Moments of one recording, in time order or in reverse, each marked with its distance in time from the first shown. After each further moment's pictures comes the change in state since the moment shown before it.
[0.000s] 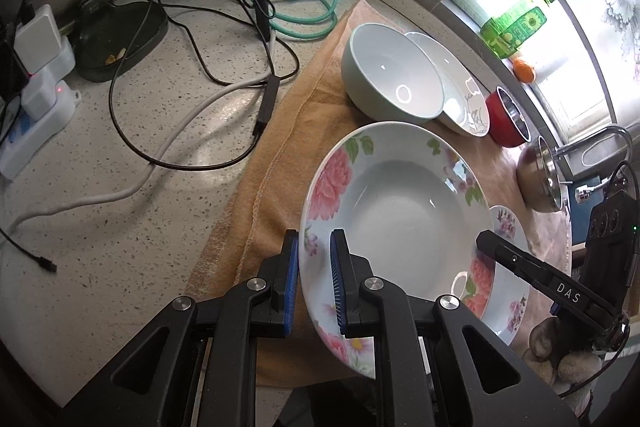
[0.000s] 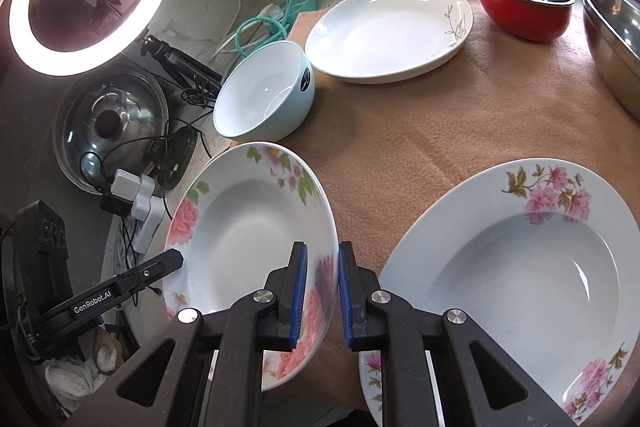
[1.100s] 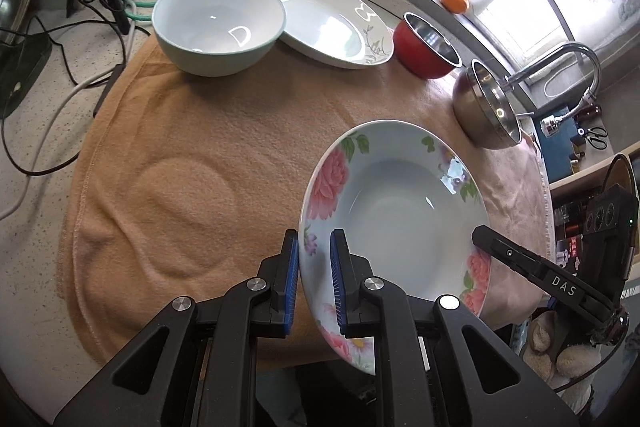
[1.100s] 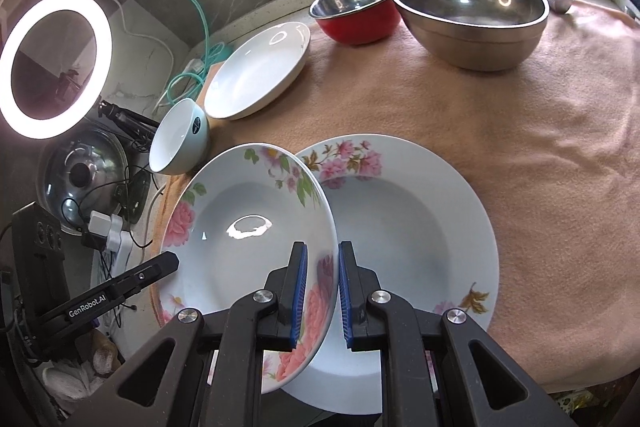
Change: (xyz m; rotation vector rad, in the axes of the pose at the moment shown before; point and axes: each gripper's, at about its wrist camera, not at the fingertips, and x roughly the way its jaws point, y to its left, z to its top) left arm 0.034 -0.107 -0.027 0.188 0.092 -0.102; right arm -0.081 -0.096 -0.033 0.166 -0.092 -0.117
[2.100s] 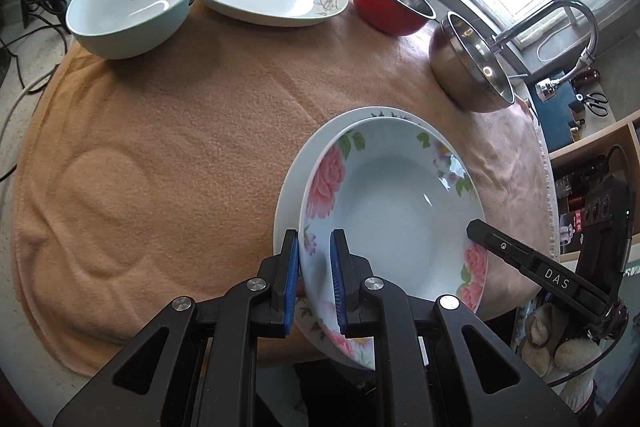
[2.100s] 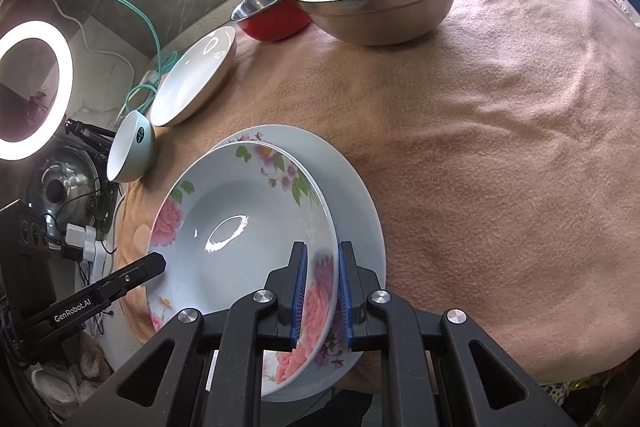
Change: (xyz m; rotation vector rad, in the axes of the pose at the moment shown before) left arm 0.038 -0.044 -0.007 0.069 0.070 -0.003; right arm -0.003 -0.058 -0.006 0.070 0.009 -0.060
